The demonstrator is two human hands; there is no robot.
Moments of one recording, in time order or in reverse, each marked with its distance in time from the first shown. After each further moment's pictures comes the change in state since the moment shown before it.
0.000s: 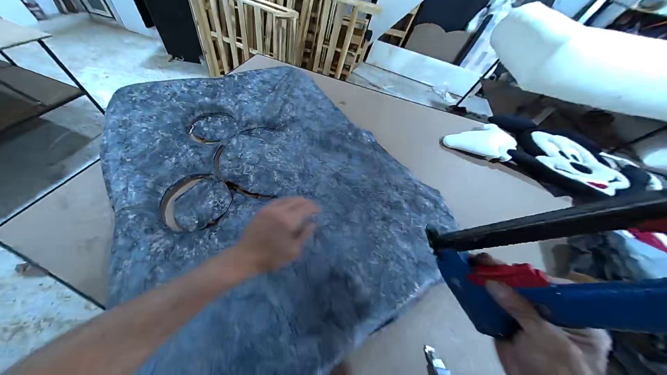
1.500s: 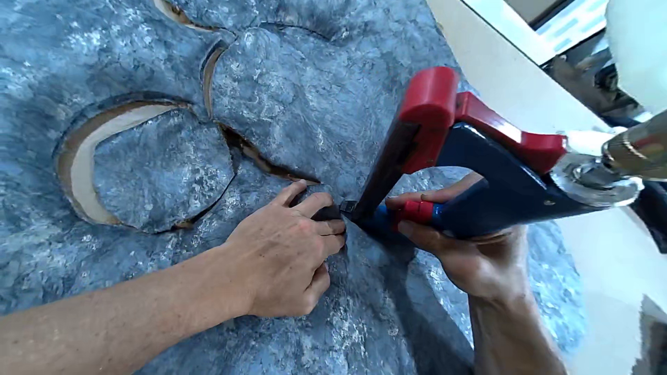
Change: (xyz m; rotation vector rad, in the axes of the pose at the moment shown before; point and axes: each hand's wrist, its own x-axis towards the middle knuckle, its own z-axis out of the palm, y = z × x) left_hand -0.031 -0.133 0.061 0.023 -0.409 -0.039; right_hand 0.102 0.164 0.223 -0.202 -0.907 -0.166
